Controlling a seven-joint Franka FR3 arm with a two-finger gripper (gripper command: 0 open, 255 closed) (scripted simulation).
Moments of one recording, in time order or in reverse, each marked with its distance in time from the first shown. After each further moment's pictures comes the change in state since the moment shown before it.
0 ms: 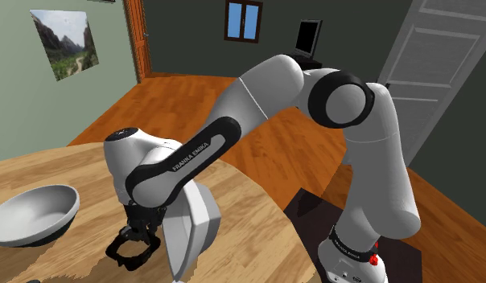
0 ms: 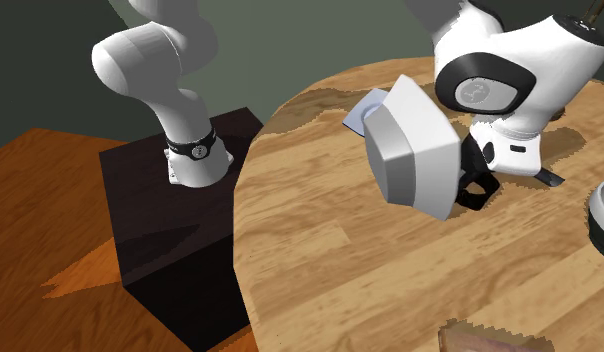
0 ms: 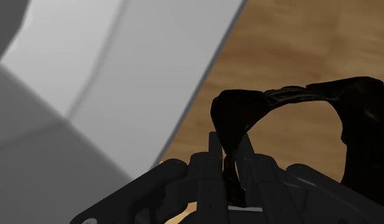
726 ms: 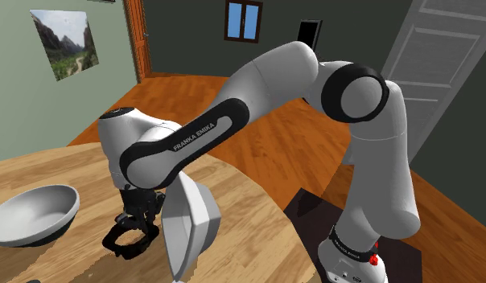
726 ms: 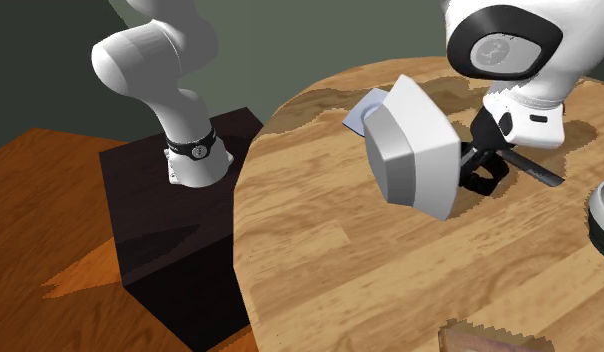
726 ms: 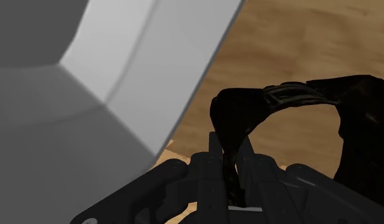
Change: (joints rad) arm -0.012 -0.076 0.014 0.027 0.024 -0.101 -0.008
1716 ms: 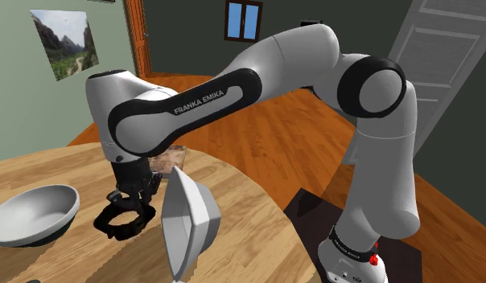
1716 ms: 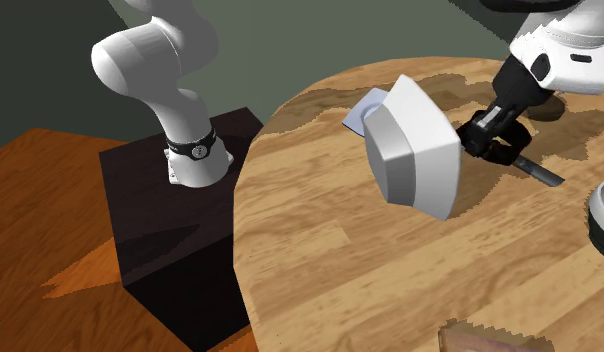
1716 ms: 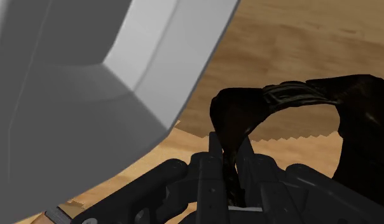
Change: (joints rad) arm -0.009 -0.083 0.014 0.090 0.028 -0.169 -0.006
